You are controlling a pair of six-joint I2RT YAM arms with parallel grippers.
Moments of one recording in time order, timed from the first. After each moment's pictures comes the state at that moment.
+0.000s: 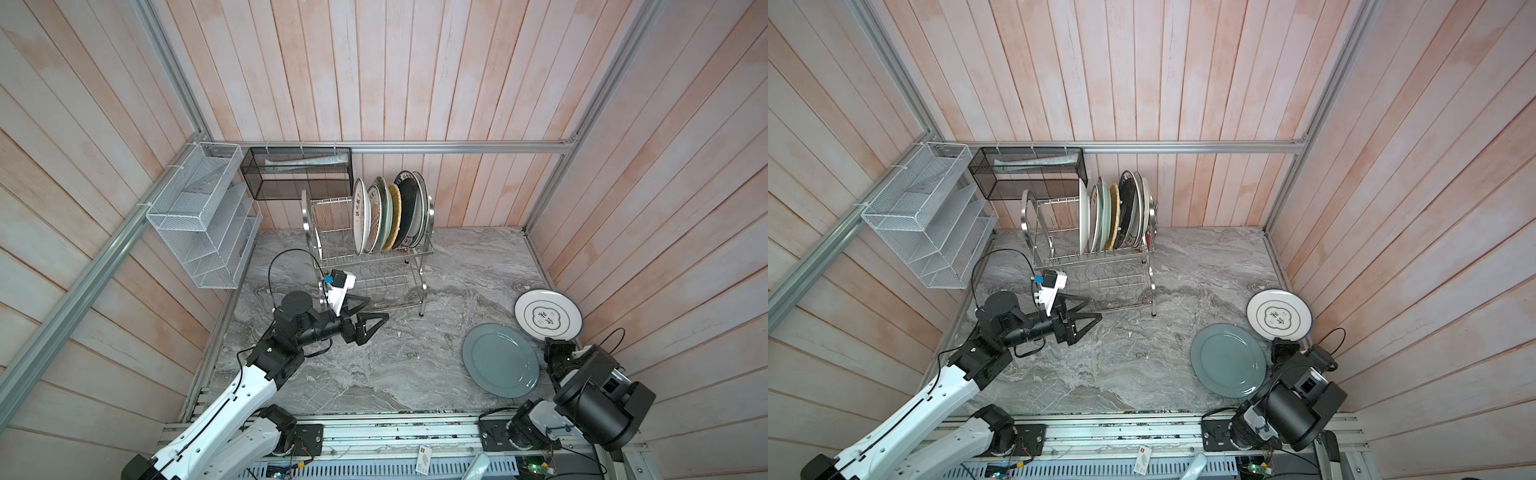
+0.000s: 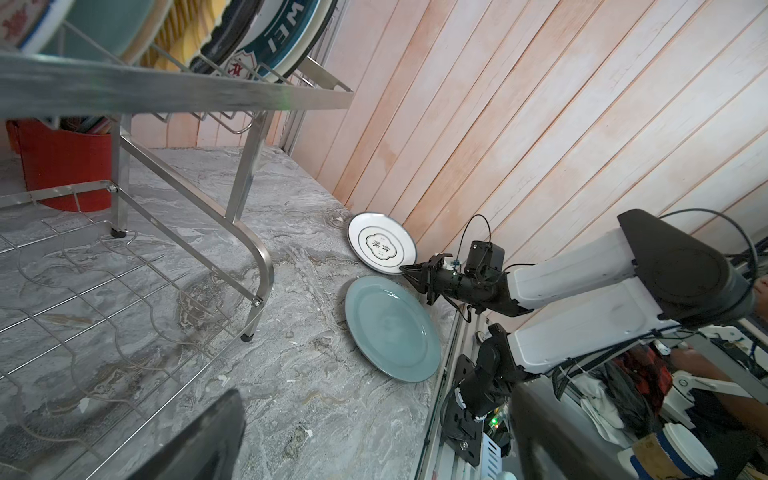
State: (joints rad) left arm -0.52 0.86 0.68 0.02 0.63 -0.41; right arm -0.88 1.36 0.19 0.49 -0.61 0.93
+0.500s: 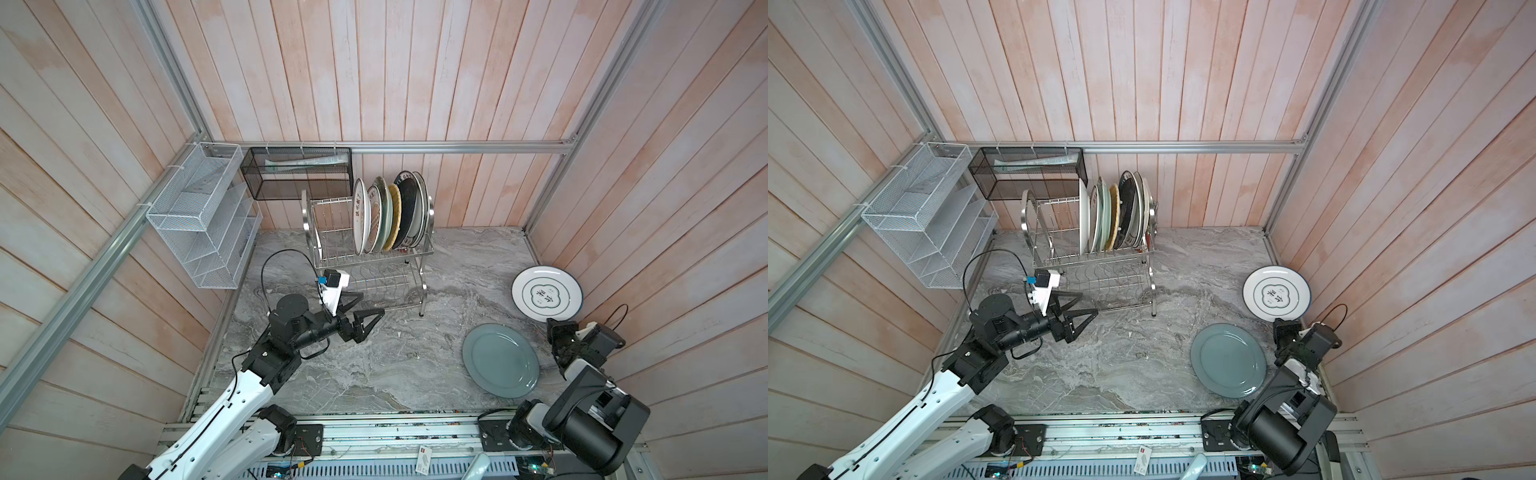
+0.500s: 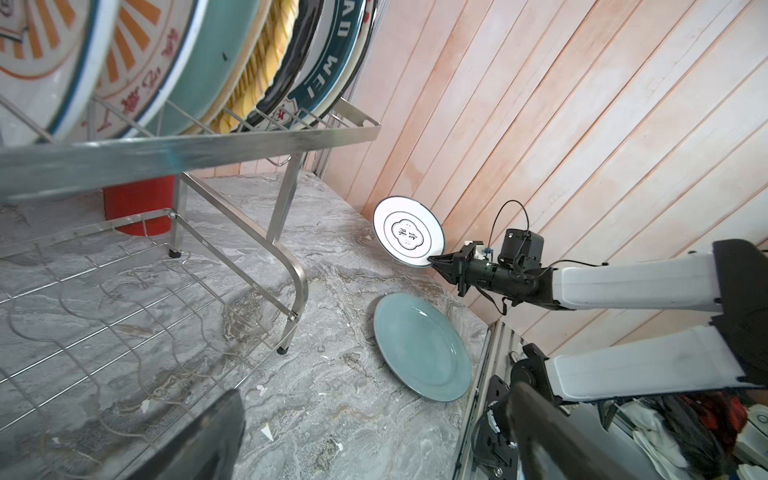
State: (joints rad) left arm -0.52 0.81 0.68 -0.01 0.52 -0.36; right arm -0.74 1.20 0.37 0.25 -0.59 0.95
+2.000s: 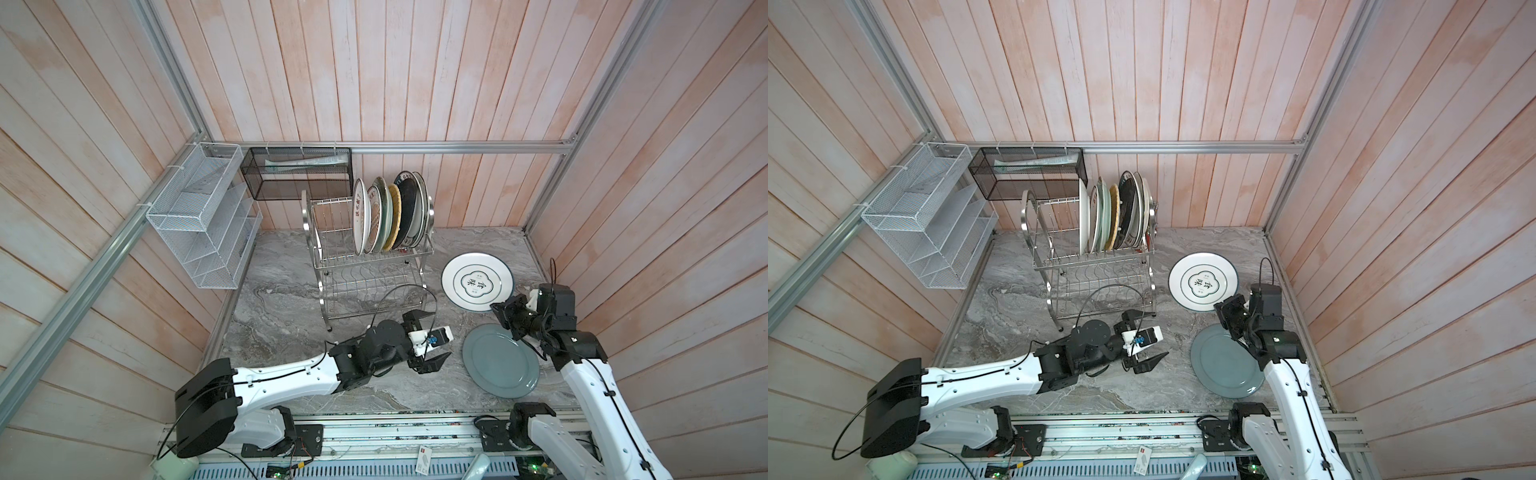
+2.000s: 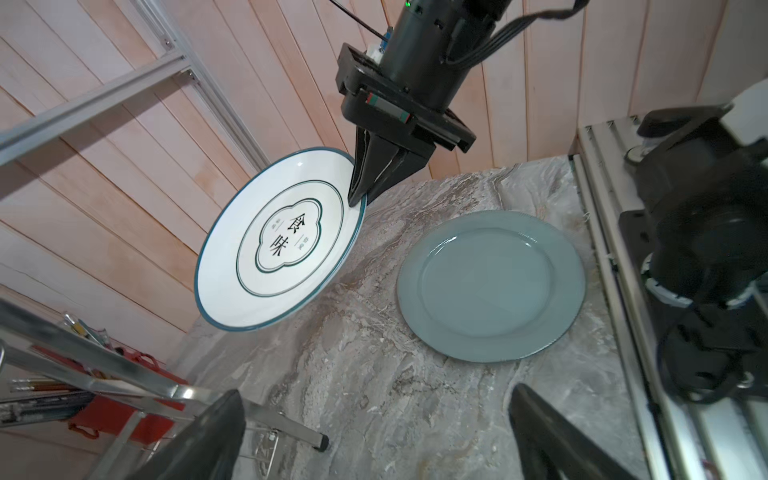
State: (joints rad) left arm -1.15 1.38 0.81 0.32 -0.04 0.48; right arm 0.03 0.83 0.78 -0.65 -0.32 1.17
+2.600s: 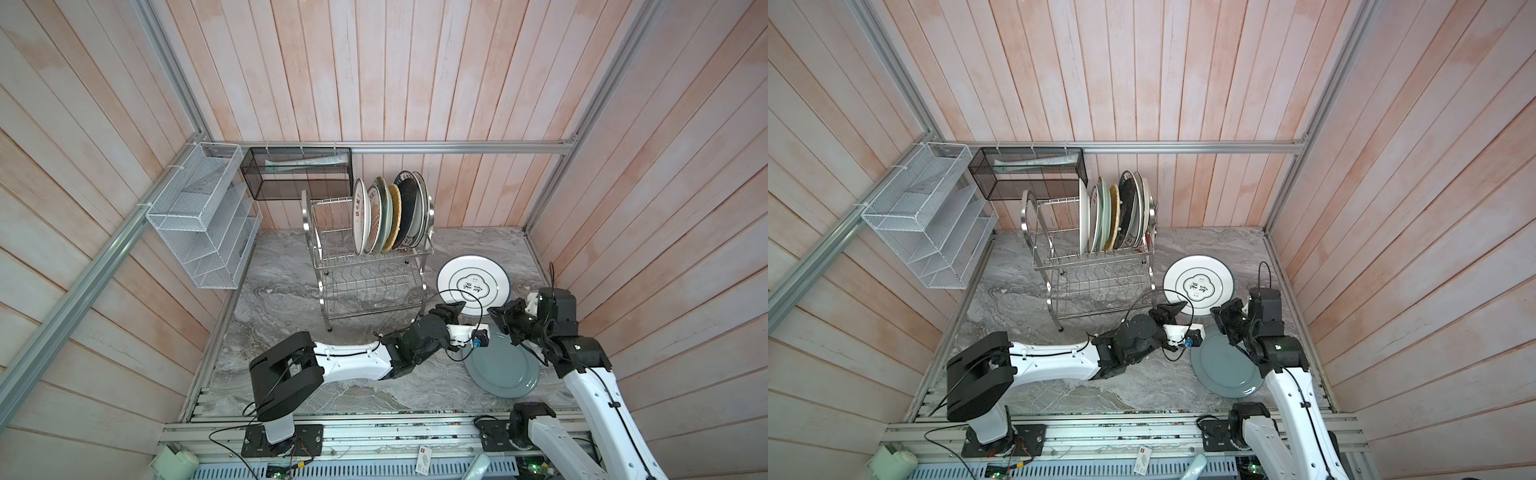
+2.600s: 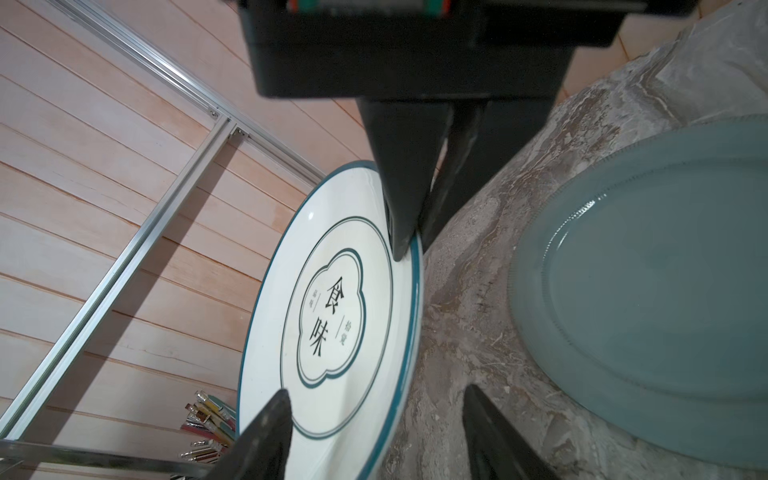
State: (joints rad) left arm -1.17 1.78 1.07 0.53 -0.25 0.86; right arm 0.06 0.78 0.78 -0.69 -0.34 1.19
